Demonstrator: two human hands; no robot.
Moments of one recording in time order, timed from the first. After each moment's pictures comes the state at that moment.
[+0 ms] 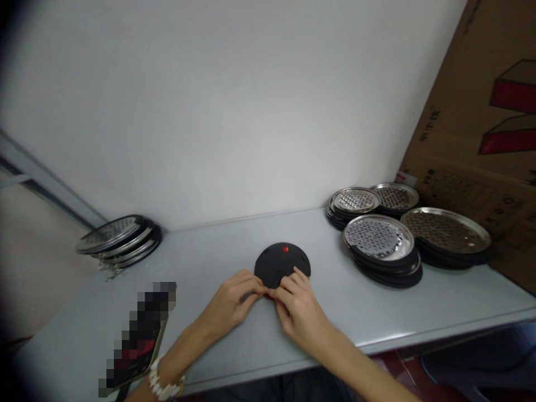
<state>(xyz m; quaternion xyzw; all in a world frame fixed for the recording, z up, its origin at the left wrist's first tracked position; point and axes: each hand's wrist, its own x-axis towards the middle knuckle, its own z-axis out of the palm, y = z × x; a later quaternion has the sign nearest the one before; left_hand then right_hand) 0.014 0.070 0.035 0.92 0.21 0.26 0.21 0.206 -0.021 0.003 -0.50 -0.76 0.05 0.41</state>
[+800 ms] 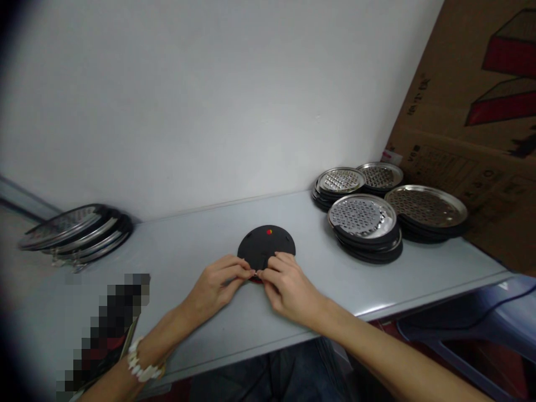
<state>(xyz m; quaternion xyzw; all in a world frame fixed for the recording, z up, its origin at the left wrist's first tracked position) 0.025 0.081 0.020 0.92 0.14 0.31 0.19 0.227 -0.017 0.008 -0.47 -0.78 0.07 0.41</state>
